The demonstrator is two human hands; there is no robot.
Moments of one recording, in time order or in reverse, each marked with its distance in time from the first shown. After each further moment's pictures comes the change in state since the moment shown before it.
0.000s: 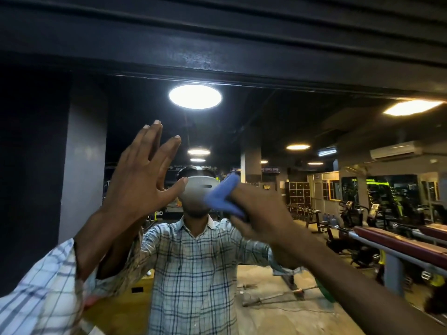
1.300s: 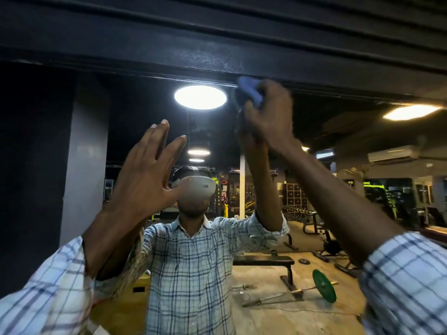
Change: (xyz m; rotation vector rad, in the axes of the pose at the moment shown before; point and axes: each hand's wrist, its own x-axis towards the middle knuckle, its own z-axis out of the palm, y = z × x) left_hand -0.017 -0.058 -0.023 -0.018 0.010 0.001; right_hand 0.186 0.023 -0.031 -0.040 0.546 0.359
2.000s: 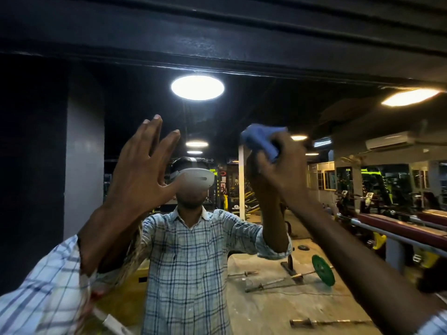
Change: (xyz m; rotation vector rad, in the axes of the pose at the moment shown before) left_hand -0.017 -0.015 -0.011 -0.030 -0.028 -0.045; right_hand -0.125 -0.010 -0.024 0.048 -0.115 0.129
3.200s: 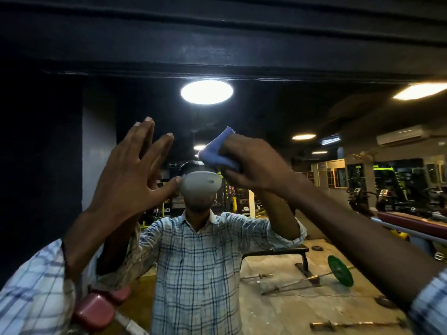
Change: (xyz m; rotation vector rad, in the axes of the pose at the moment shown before) left_hand -0.006 -0.091 -0.041 0.063 -0.031 0.071; right_hand 0.039 -0.081 0.071 -0.055 -0.416 -0.523
